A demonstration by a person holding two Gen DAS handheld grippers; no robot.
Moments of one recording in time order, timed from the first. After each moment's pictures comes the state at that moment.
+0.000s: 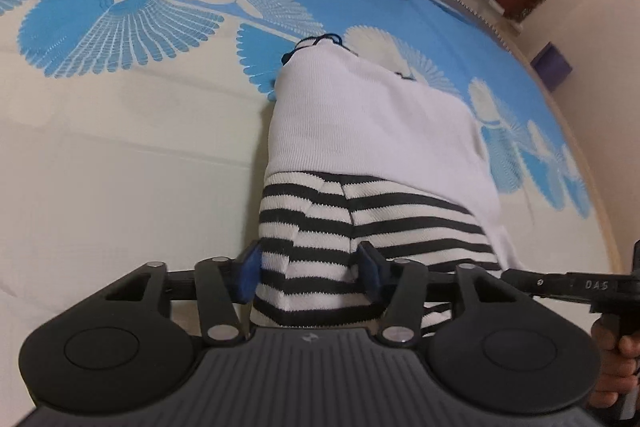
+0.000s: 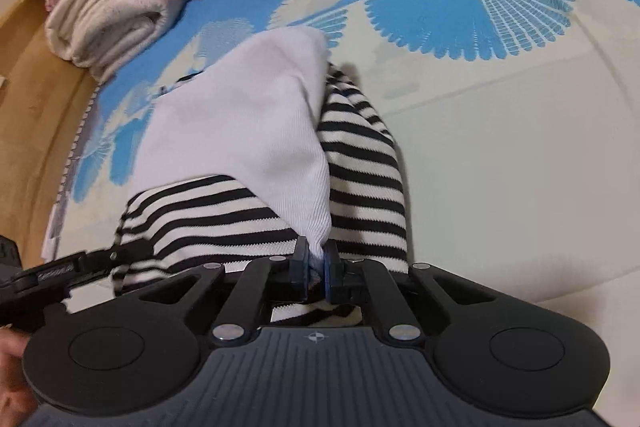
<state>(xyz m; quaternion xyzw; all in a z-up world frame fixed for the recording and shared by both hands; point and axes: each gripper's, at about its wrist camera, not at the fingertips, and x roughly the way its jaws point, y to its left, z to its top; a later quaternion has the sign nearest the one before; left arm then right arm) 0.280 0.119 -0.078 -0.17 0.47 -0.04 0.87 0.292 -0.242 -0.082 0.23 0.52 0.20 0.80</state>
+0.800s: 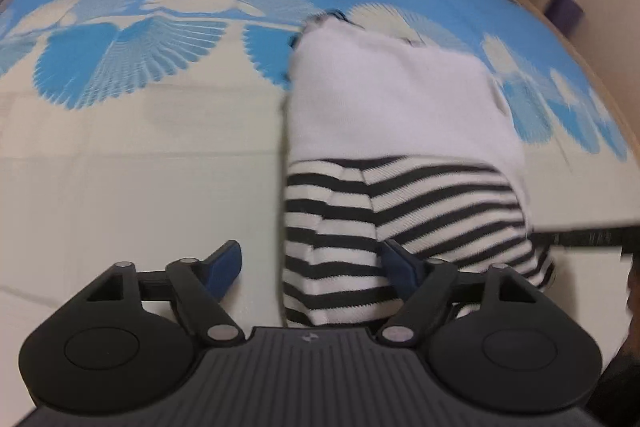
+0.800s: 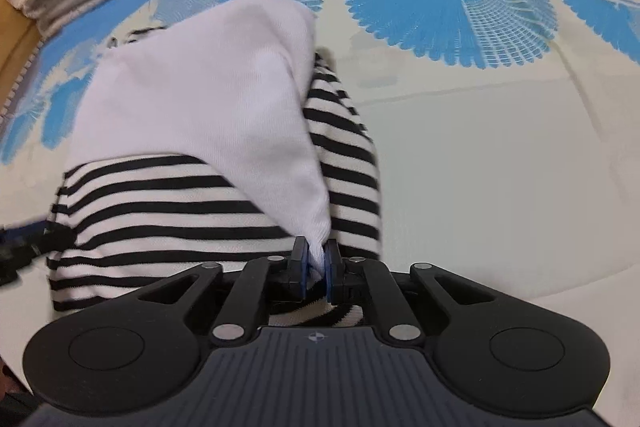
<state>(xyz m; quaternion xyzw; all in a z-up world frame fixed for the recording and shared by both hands) 0.270 0.101 -0.064 -0.07 0.48 -0.02 0.87 0.296 -0.206 -0.086 0.10 0.55 0.11 0.82</state>
